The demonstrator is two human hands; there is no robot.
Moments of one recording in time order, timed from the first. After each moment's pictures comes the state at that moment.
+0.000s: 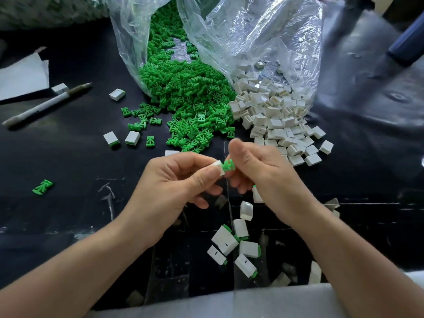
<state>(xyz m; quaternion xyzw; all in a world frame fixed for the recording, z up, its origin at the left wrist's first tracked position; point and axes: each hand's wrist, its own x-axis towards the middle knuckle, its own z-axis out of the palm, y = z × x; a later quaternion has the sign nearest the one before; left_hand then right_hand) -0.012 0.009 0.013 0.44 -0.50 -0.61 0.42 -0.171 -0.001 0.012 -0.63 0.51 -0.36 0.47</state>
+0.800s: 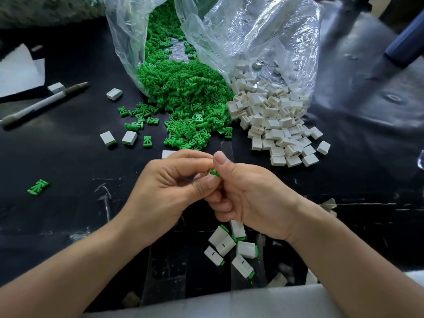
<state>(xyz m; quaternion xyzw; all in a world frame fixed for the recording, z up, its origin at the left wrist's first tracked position) -0.013 0.011 0.009 0.40 -0.53 -0.59 0.45 -0.158 0.007 0.021 -0.40 0.37 -0.27 0.79</state>
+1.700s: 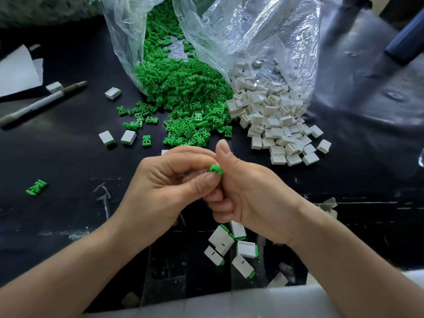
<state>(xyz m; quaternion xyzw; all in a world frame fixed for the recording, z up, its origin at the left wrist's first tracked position) -0.010 0.011 0.010 0.36 -0.56 -0.58 0.47 -0.156 0.008 0.022 -0.43 0.37 -0.25 0.79</state>
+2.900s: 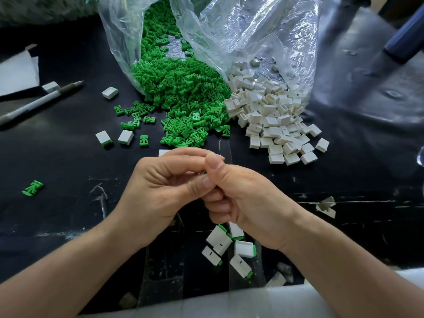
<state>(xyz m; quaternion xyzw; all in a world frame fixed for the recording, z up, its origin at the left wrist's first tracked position) -0.013 0.011 0.013 0.35 -0.53 -0.61 0.48 -0.150 0.015 0.025 -0.47 0.39 -0.27 0.74</state>
